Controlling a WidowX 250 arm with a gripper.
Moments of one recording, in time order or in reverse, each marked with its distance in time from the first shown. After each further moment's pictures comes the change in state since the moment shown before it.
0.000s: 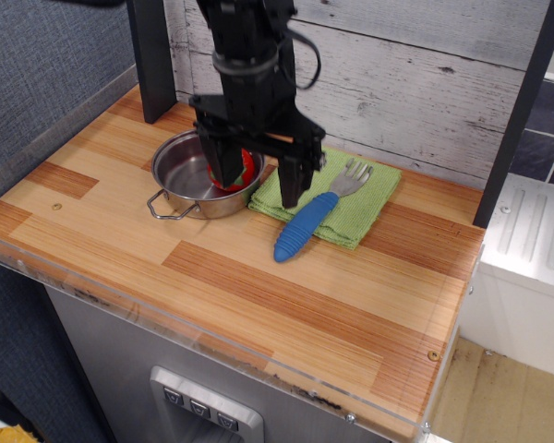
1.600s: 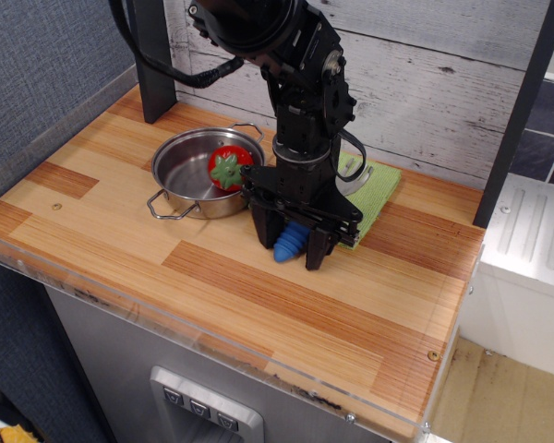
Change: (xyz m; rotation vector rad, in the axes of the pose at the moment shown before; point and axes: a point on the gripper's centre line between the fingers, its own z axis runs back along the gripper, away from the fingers) arm 0.002 -0.017 -0.063 0.062 0.069 -0.059
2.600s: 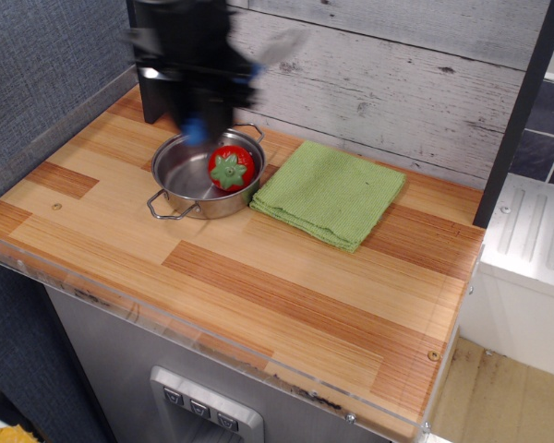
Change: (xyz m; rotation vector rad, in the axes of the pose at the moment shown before) arm -0.024 0.090 0.108 -0.042 -0.138 0.049
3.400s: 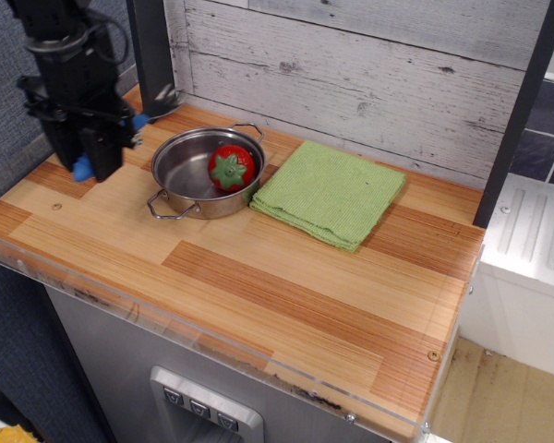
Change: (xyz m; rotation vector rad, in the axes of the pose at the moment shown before) arm -0.038 0.082 -0.044 0.051 0.176 0.066
